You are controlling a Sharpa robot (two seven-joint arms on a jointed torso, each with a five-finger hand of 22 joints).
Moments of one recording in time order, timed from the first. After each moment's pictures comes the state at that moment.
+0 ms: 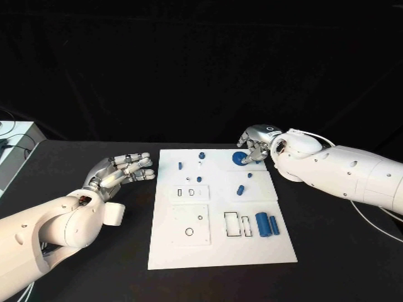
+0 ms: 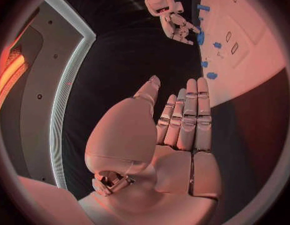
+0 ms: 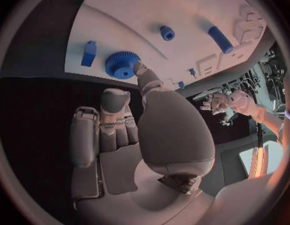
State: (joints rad) left arm 1.02 -0.90 0.11 1.51 -0.13 -0.30 0.37; left_hand 1.40 -0.01 0.05 0.03 0.17 0.87 0.18 0.06 0.05 1.03 0.16 0.06 0.06 1.21 0.11 0.07 0.10 0.15 1.04 0.15 0.30 0.08; right arm 1.29 -0.67 -0.06 1.07 -1.57 -0.28 -0.10; right_hand 1.34 -0.18 0.06 0.02 0.30 0.99 0.14 0.07 0.07 1.13 0.03 0.93 1.09 1.43 -0.06 0.99 0.69 0.05 1.47 -0.08 1.43 1.31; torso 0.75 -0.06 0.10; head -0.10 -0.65
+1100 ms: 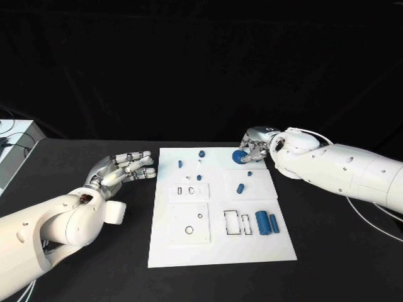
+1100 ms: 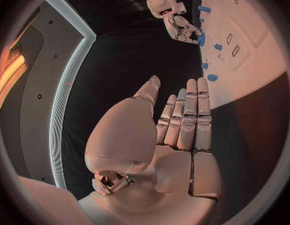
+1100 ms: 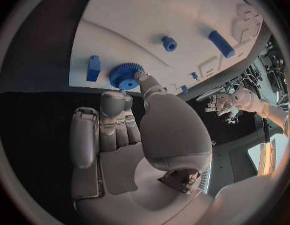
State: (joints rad) left arm 1.02 -0.89 0.11 1.52 -0.13 -0.30 0.37; left_hand 1.40 -0.01 0.05 0.03 0.17 0.87 0.18 0.06 0.05 1.03 0.16 0.06 0.06 1.21 0.11 0.07 0.10 0.15 1.04 0.15 0.30 0.08; right arm 1.29 -0.64 -0.07 1.02 -1.52 -0.20 -0.10; right_hand 1.26 -0.11 0.07 -0.01 0.47 1.04 0.13 0.07 0.07 1.18 0.02 0.98 1.14 1.43 -0.06 1.02 0.67 0.05 1.47 -0.08 1.45 1.31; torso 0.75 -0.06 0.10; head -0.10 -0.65
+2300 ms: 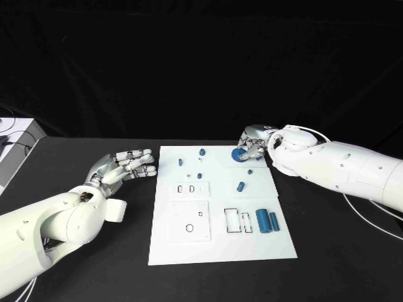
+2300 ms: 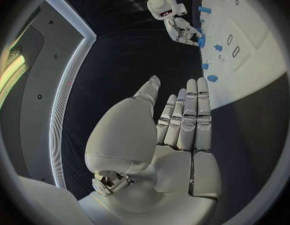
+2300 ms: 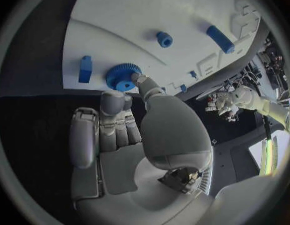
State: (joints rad) left arm 1.02 -0.90 0.11 1.52 -0.13 -0.30 0.37; left_hand 1.40 -0.01 0.05 0.03 0.17 0.87 0.18 0.06 0.05 1.03 0.16 0.06 0.06 1.21 0.11 0.07 0.10 0.15 1.04 0.15 0.30 0.08; right arm 1.29 -0.62 -0.07 1.00 -1.50 -0.19 -0.10; right_hand 1.26 -0.07 0.16 -0.10 0.45 1.06 0.11 0.06 0.07 1.17 0.01 0.97 1.14 1.43 -0.07 1.02 0.68 0.04 1.47 -0.08 1.45 1.31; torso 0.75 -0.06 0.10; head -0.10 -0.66
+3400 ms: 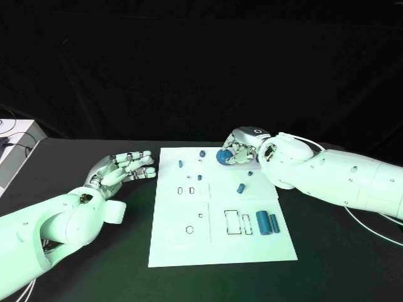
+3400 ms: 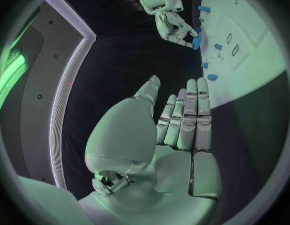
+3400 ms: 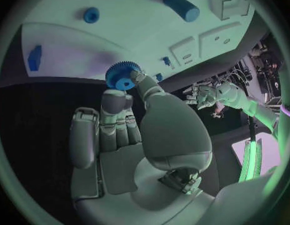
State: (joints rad) left arm 1.02 -0.90 0.11 1.52 -0.13 -0.30 0.37; left_hand 1.40 -0.01 0.05 0.03 0.17 0.87 0.18 0.06 0.05 1.03 0.16 0.06 0.06 1.21 0.11 0.07 0.10 0.15 1.04 0.15 0.30 0.08; right arm 1.28 -0.69 -0.07 1.28 -1.57 -0.34 -0.17; right_hand 1.25 -0.06 0.17 -0.10 0.41 1.08 0.09 0.07 0.07 1.17 0.00 0.95 1.14 1.43 -0.07 1.01 0.68 0.04 1.47 -0.09 1.45 1.31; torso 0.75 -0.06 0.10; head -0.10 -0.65
